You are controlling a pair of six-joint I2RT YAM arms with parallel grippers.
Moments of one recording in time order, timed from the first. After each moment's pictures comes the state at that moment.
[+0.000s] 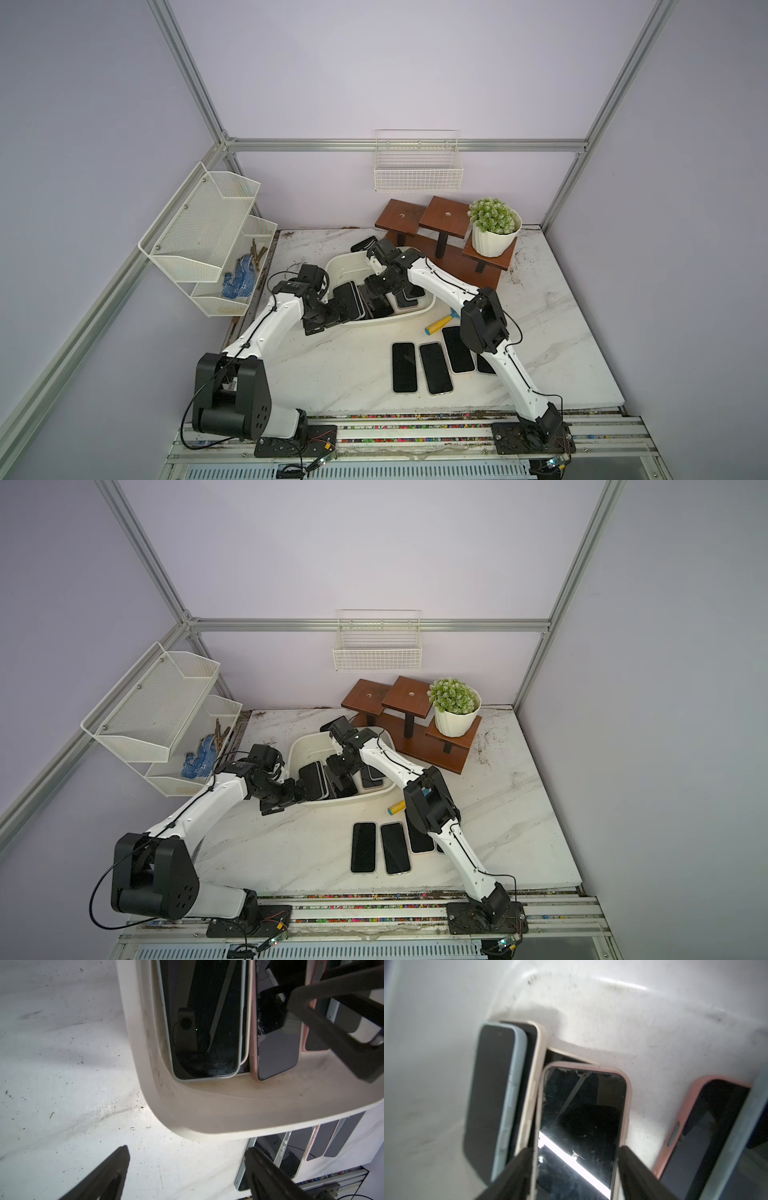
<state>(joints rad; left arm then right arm) -0.12 1.41 1.05 -0.91 0.23 -0.41 0.71 2.46 2.31 -0.88 -0.19 0.28</state>
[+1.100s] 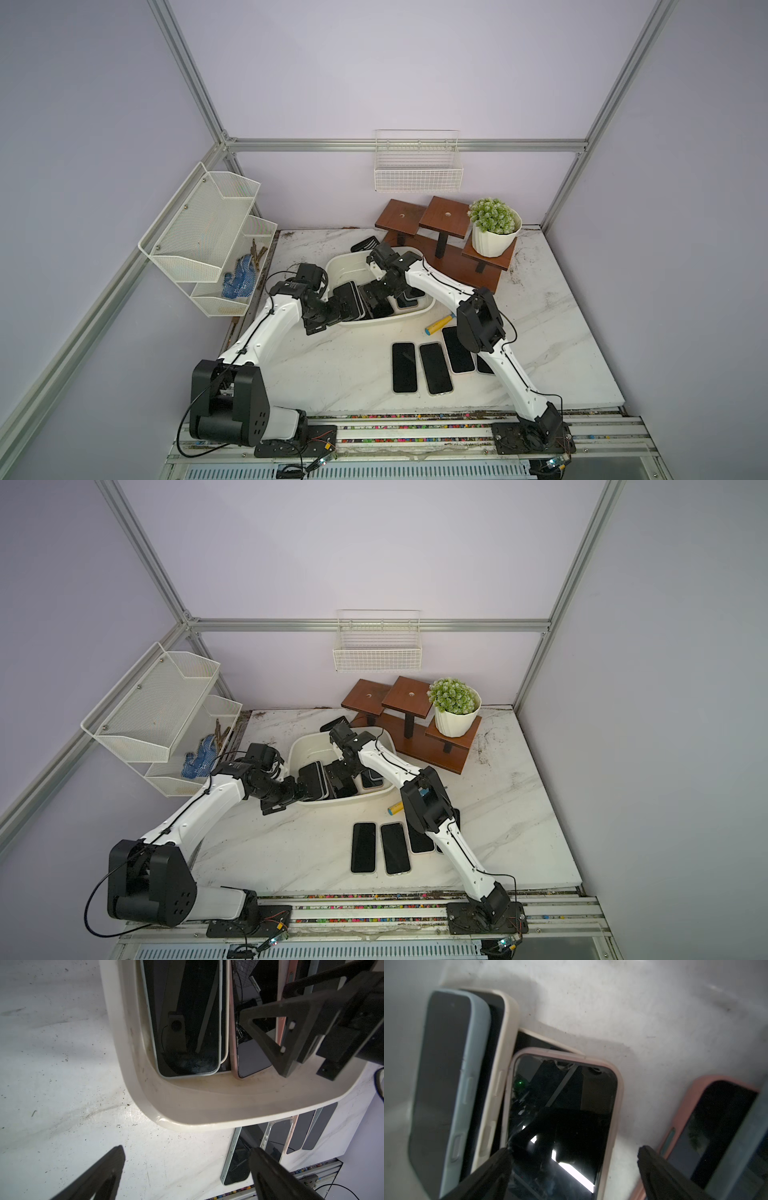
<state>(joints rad) -0.12 1.40 1.05 -0.91 0.28 -0.44 0.72 2.54 2.32 -0.91 -0.14 0.16</state>
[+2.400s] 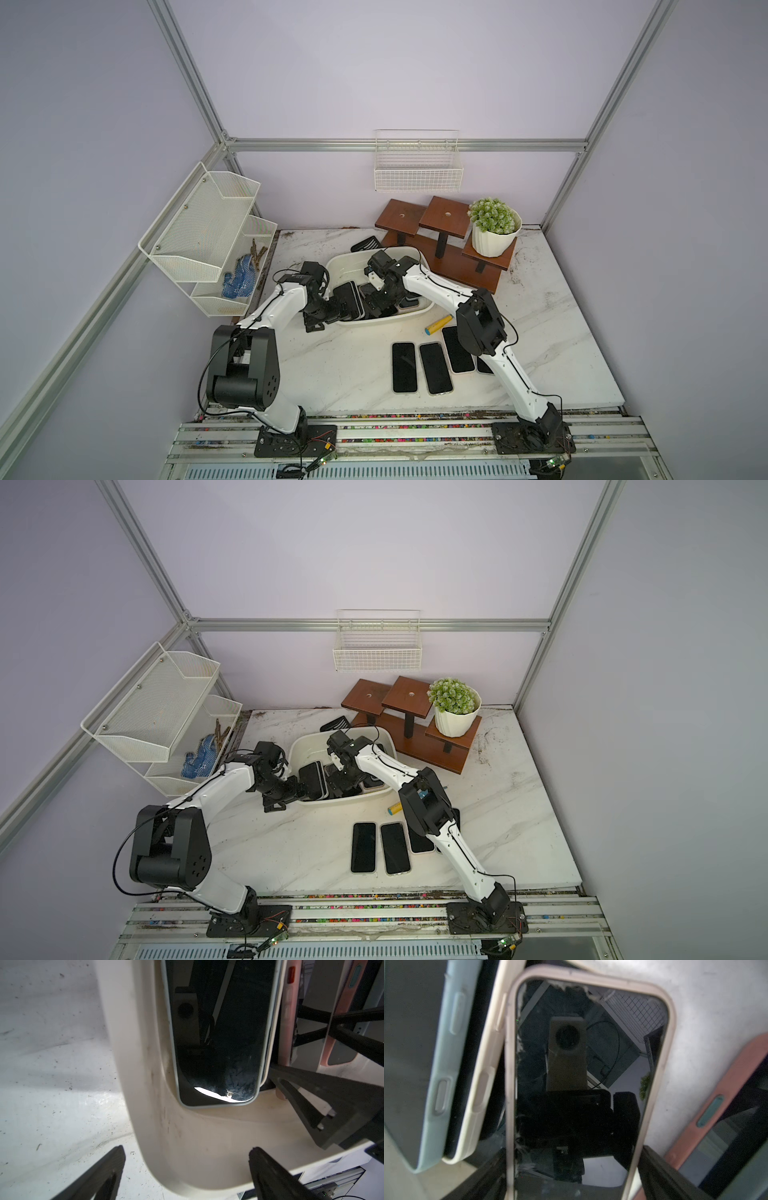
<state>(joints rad) -0.08 1.59 1.10 -0.89 0.27 -0.36 0.74 2.51 2.24 -1.02 -0.10 0.08</state>
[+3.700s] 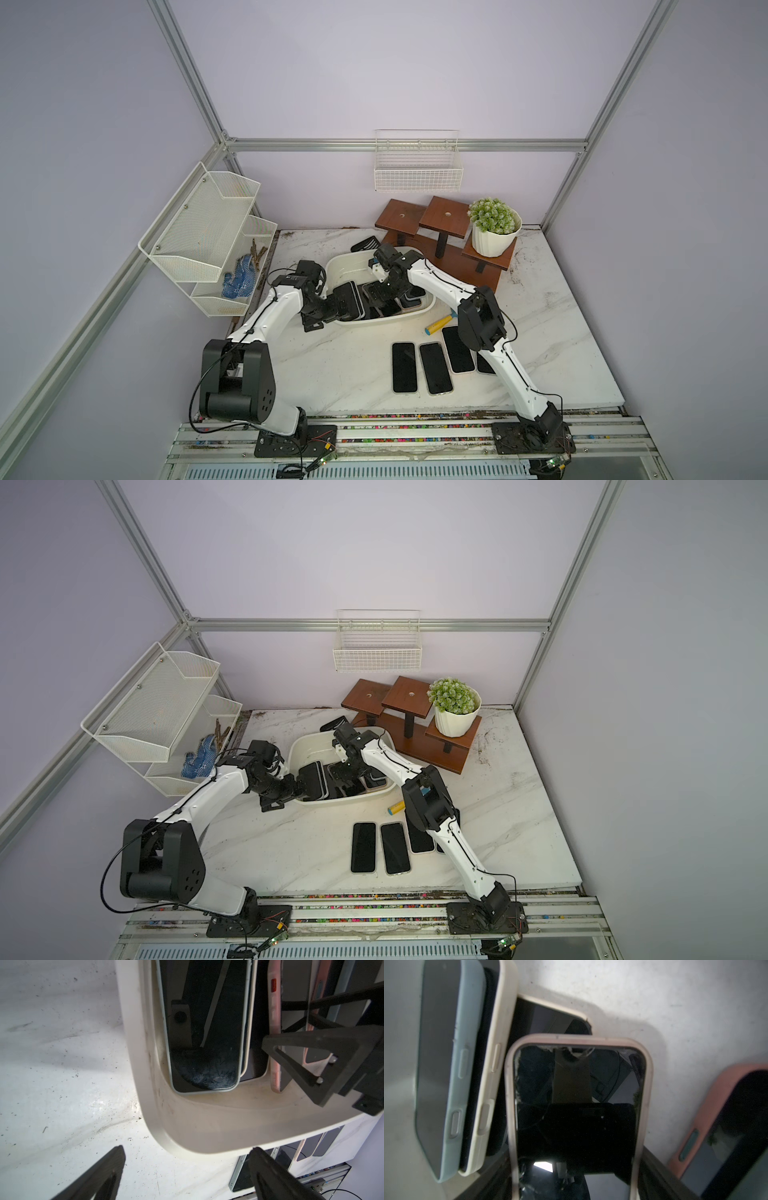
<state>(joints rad) -0.08 1.49 1.09 -0.91 0.29 -0.40 0.68 2.53 2.30 -0.97 -0.23 0.15</state>
